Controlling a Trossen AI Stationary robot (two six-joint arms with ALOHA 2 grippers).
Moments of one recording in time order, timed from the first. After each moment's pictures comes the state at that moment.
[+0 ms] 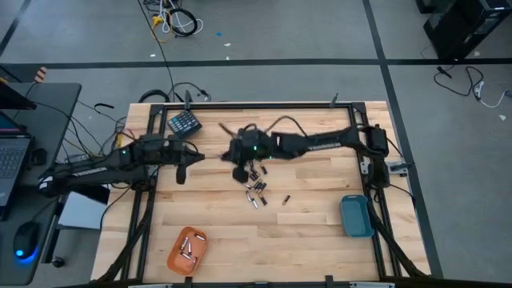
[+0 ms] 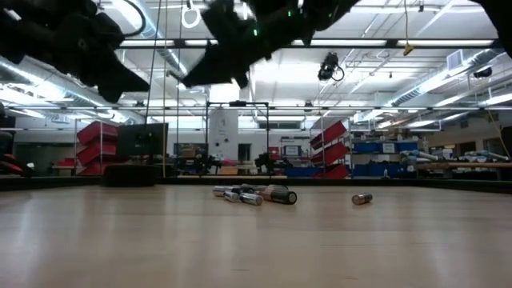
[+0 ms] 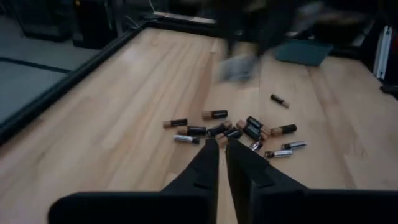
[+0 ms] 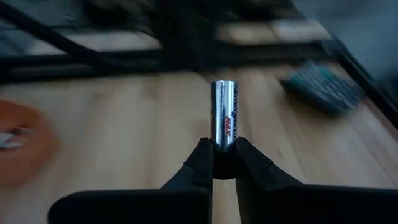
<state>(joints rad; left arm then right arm) 0.29 0.43 0.32 -0.21 0.13 -0.06 -0.08 1.98 1.51 -0.01 -0.03 0.02</state>
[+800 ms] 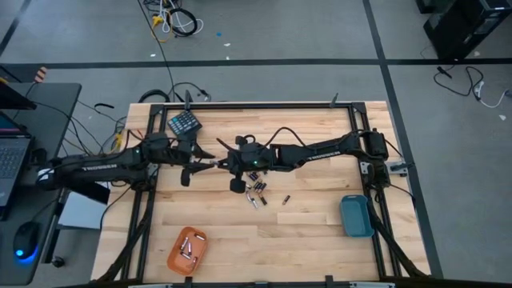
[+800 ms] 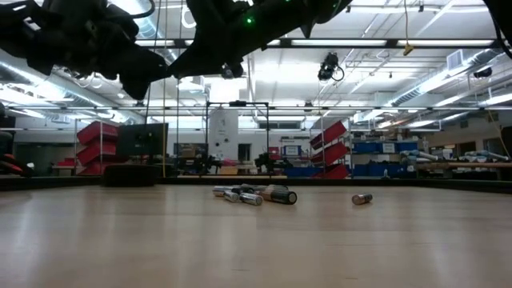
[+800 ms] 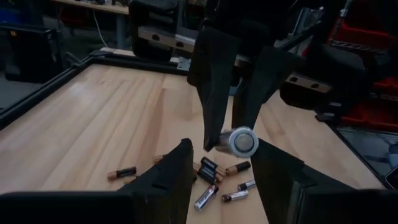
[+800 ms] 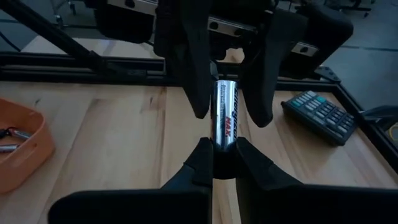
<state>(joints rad) 0.29 0.64 0.27 0.21 0.33 -0.11 0.01 1.99 1.50 0.07 0.11 -0.04</state>
